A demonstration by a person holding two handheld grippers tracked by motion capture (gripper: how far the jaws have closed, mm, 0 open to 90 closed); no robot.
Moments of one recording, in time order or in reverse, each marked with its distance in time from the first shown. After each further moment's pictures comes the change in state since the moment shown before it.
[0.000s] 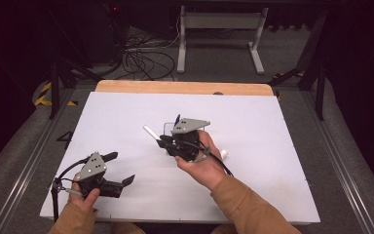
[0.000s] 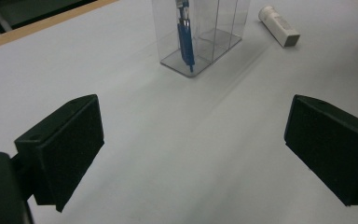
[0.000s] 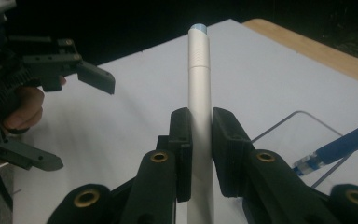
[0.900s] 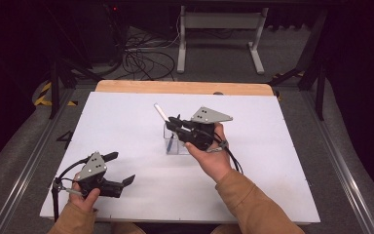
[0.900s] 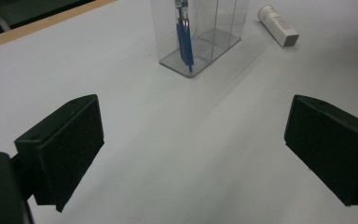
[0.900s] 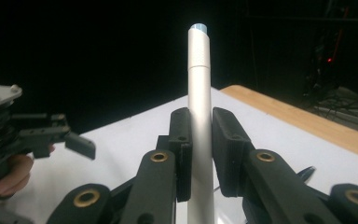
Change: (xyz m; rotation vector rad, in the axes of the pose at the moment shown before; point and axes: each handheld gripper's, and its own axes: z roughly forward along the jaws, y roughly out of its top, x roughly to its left) left arm 0.000 0.000 0.001 0.001 -0.003 0.002; right arm -0.034 0.002 -0.018 -0.276 -0.028 0.043
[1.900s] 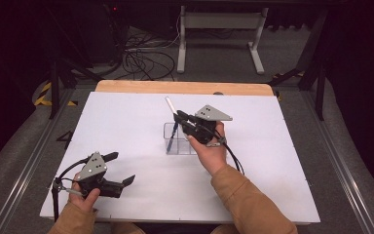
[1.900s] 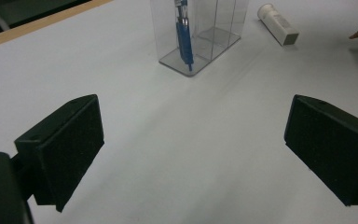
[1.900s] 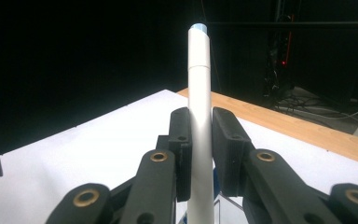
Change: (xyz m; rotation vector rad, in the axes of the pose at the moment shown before) left arm 0.000 0.000 0.000 0.005 -0.001 0.003; right arm -0.034 -0.029 0.020 -0.033 -0.146 0.029
